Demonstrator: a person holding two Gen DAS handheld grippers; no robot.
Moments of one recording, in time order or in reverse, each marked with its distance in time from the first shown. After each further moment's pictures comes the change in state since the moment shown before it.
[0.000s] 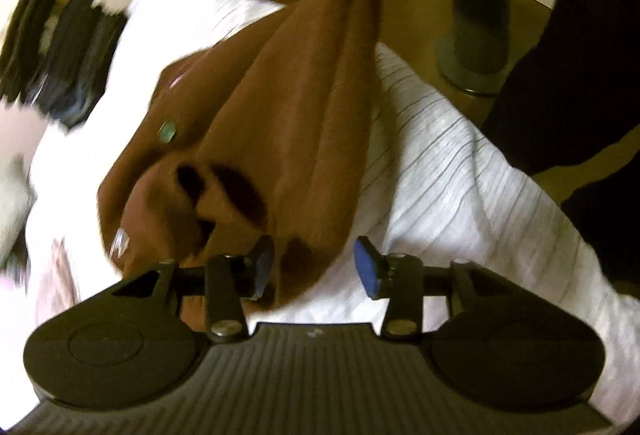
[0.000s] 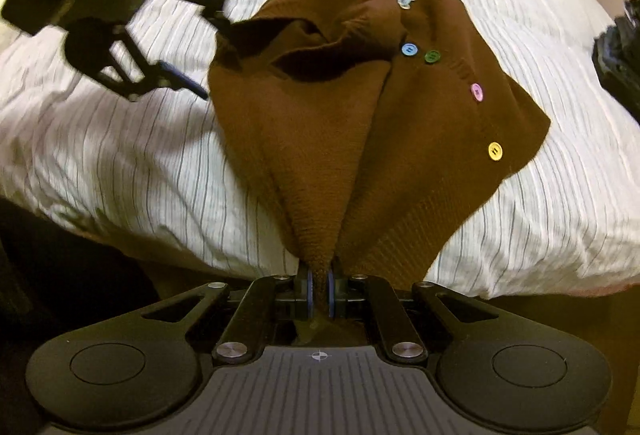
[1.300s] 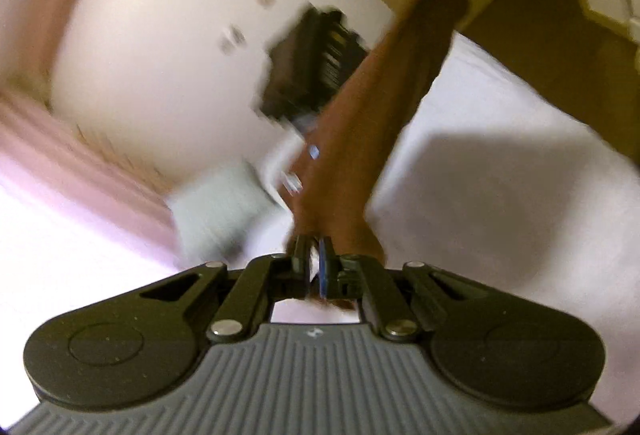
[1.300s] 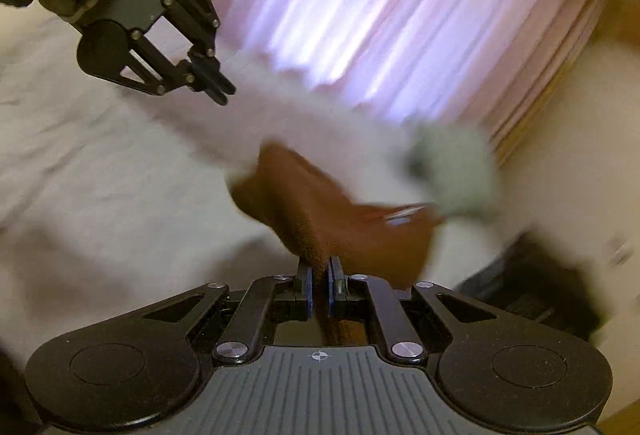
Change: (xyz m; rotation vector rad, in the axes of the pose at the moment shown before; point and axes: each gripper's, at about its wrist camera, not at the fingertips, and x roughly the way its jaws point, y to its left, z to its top) left arm -0.189 0.155 -0.008 -0.338 -0.056 0.511; right arm -0.145 0.032 0.127 -0.248 -0.461 -0.308
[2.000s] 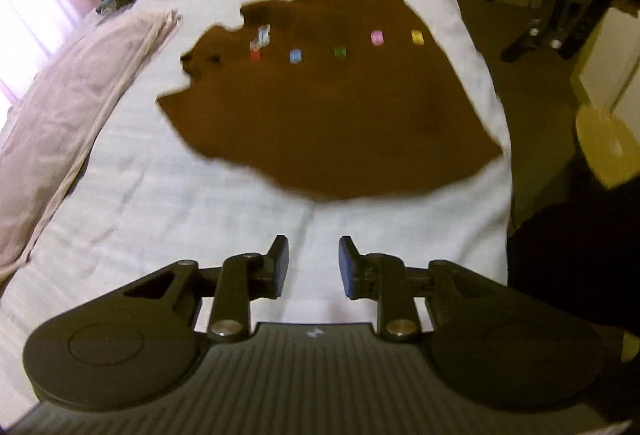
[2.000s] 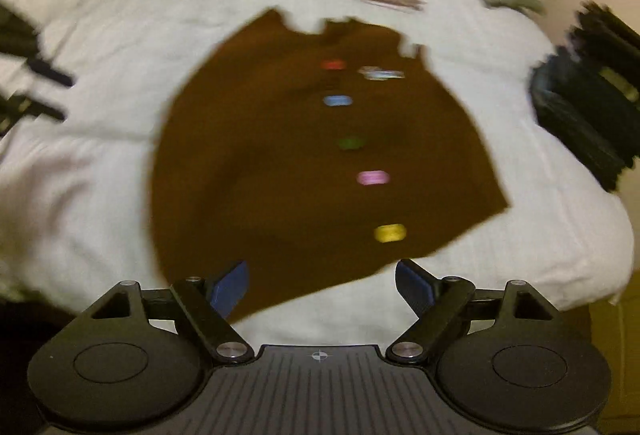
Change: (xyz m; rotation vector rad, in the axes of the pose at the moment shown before) left arm 0.026 -0.155 -0.080 -0.599 0.307 -0.268; right arm 0.103 -0.018 -0.126 0.285 0.428 0.076
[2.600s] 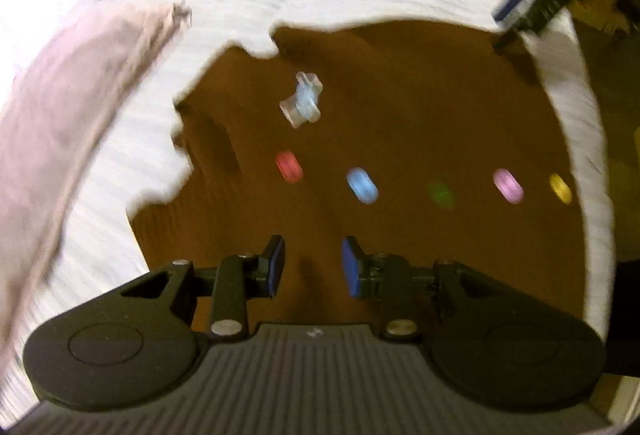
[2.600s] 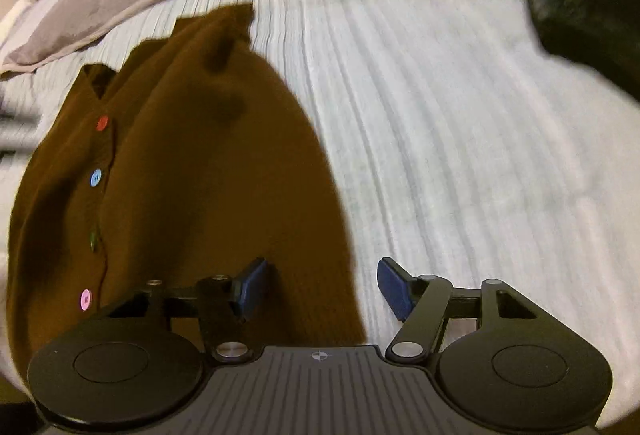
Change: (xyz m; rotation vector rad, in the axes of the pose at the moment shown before) left arm 0.187 0.077 0.208 -0.092 0.165 0.098; right arm 0.199 -0.299 0.071 0.184 0.094 0.350
